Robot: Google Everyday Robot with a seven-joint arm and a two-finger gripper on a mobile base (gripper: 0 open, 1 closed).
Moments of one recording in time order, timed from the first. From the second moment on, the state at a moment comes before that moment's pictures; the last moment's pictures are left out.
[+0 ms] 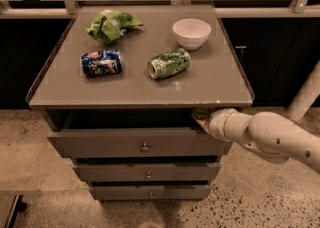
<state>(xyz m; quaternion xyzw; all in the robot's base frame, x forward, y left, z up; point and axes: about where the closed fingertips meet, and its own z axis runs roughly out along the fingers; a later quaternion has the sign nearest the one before) 0.603 -0.143 0.686 -0.41 0.75 0.05 0.51</state>
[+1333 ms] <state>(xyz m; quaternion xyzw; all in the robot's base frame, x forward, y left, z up) 0.570 -0.132 0.675 -0.43 0.77 0.11 0.45</state>
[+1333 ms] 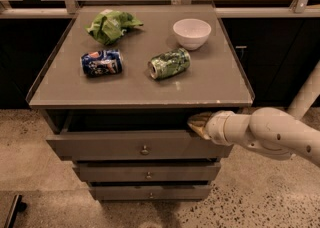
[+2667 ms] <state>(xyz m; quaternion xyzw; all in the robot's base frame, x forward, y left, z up) 0.519 -0.139 0.664 -0.41 0.81 0.14 0.40</state>
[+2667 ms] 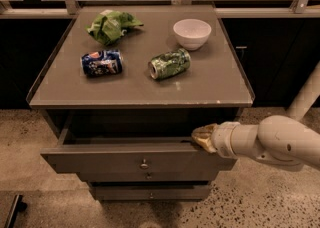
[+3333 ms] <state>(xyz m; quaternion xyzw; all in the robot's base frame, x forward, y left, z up) 0.515 -0.135 0.666 -0.41 0.81 0.15 0.40</state>
